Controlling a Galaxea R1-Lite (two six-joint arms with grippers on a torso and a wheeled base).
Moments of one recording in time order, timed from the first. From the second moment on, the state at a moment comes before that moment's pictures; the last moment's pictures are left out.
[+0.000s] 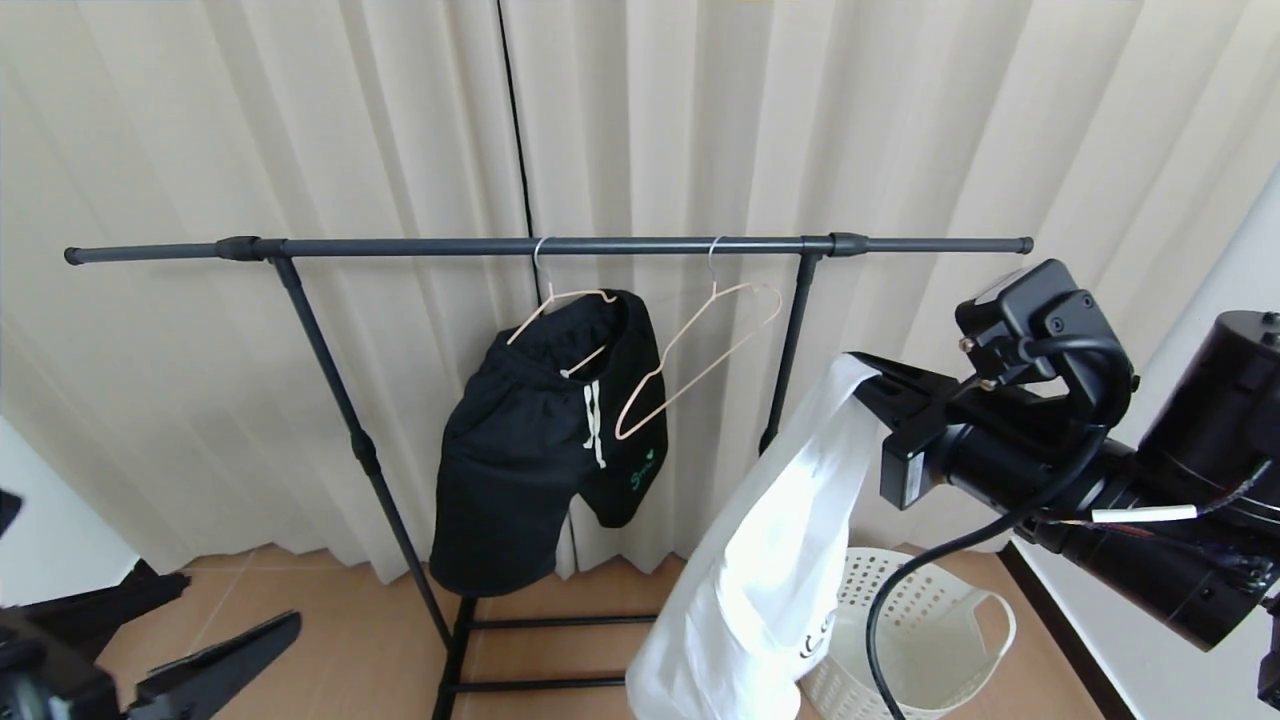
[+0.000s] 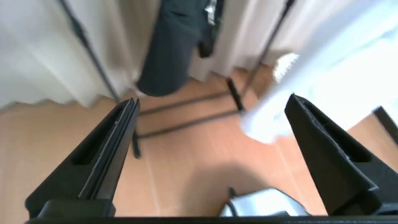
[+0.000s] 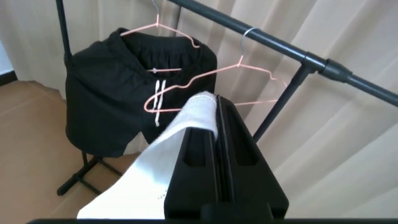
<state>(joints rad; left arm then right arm) -0.27 0.92 -0.45 -0.02 -0.10 -0.03 0.66 1.55 -0.59 -0.93 -0.18 -0.25</state>
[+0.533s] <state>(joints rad) -0.65 1.53 -0.82 -0.02 -0.05 -0.21 0.75 1.65 -0.60 -1.07 -0.28 -0.25</state>
